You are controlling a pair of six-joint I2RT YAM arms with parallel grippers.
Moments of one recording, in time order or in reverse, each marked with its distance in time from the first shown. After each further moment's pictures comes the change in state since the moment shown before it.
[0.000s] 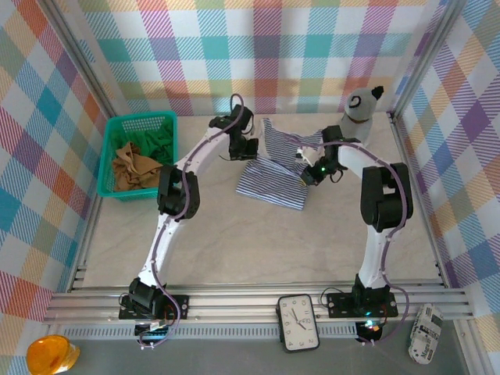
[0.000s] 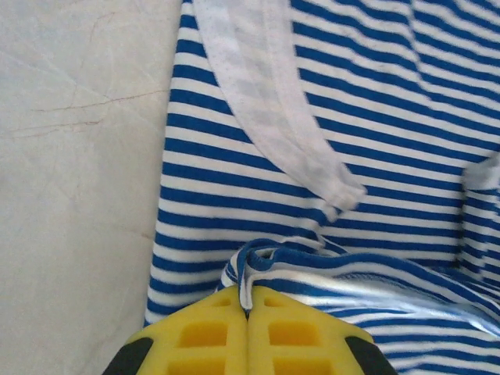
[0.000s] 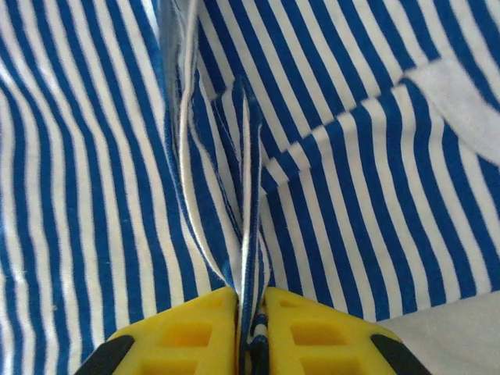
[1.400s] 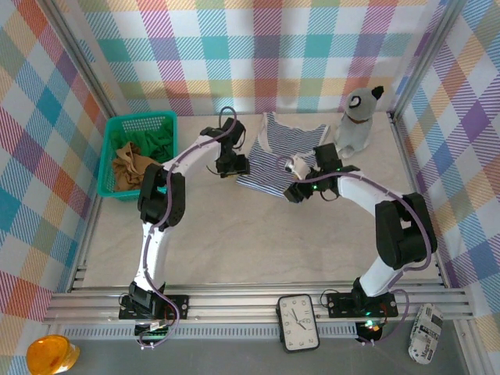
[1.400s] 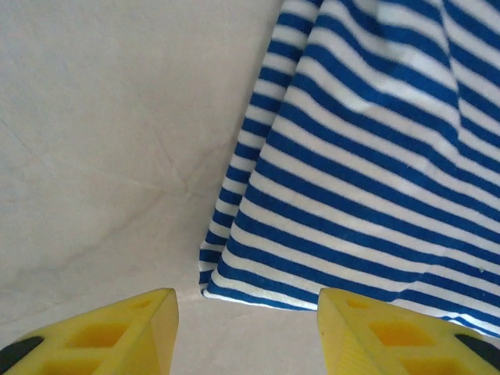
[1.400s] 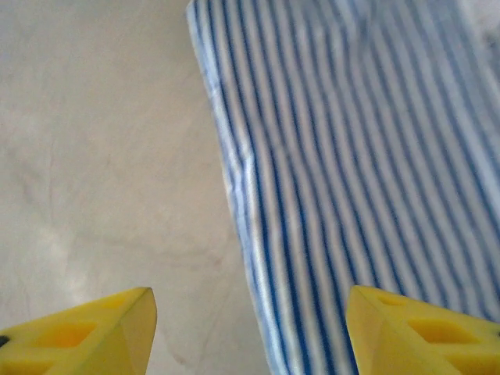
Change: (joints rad) left arm -0.011 -0.296 -0.499 0.055 -0.071 -0.068; right arm 0.165 -0.385 -0.459 0.376 -0.051 0.077
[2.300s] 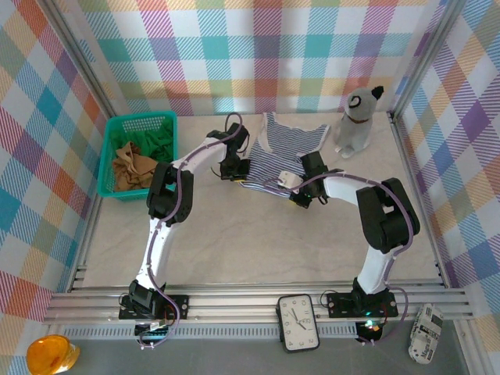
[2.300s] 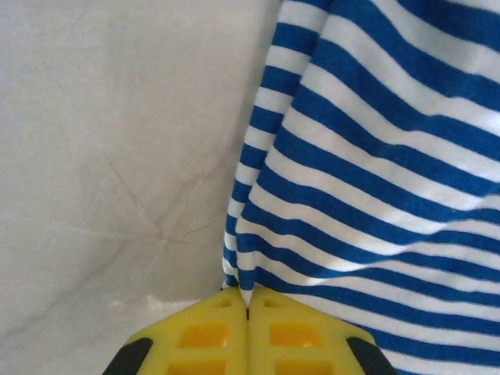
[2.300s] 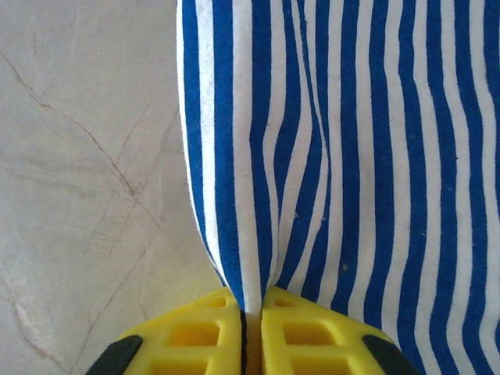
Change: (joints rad) left arm -0.006 0.114 0.088 -0.047 0.005 0.058; right arm 0.063 0.169 0.035 0.010 0.262 -0.235
